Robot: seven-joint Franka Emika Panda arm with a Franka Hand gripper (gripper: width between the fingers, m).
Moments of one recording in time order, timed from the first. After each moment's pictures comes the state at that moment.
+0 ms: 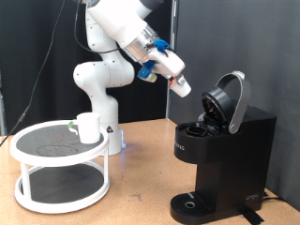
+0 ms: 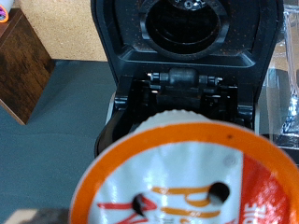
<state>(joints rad) 0.13 -0.27 -0.24 -2.26 0.81 2.01 1.95</state>
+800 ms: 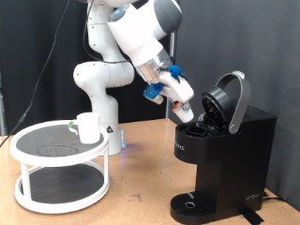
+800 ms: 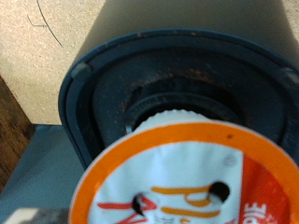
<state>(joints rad) 0.13 -0.16 -0.15 -2.30 0.72 2.19 1.98</state>
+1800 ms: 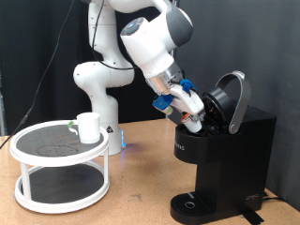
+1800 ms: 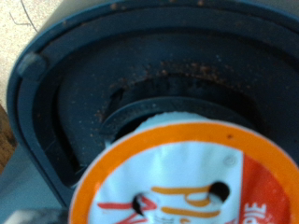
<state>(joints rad) 0.13 -0.12 -0.10 -2.32 0.75 2.24 1.98</state>
